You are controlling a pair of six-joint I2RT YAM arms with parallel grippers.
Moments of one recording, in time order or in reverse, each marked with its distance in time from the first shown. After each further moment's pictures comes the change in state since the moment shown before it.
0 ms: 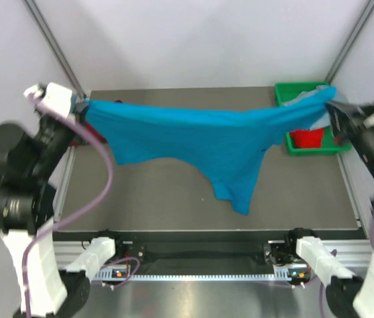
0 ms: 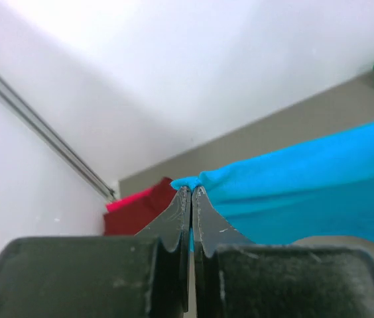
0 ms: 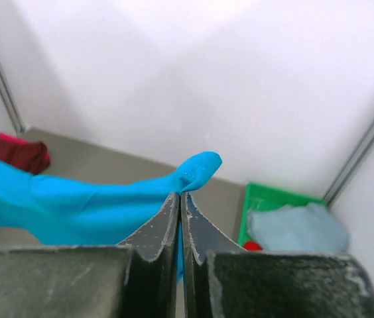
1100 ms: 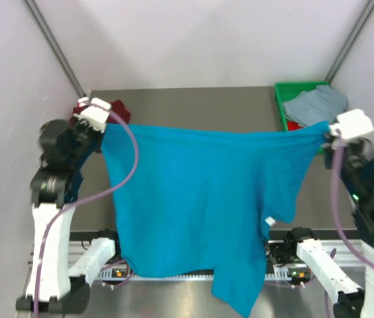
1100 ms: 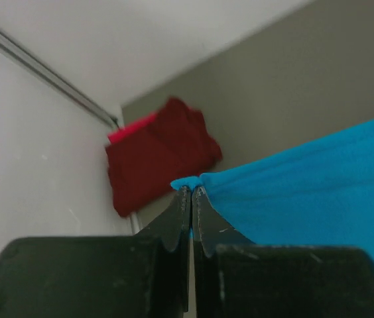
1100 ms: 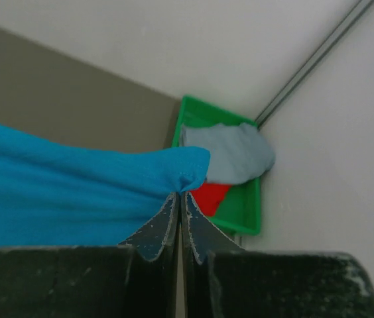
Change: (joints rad) left arm -0.005 -0.137 -0.406 0.109 -0.116 0.143; right arm 0.124 -0.232 -0.246 -0.121 0.316 -0.312
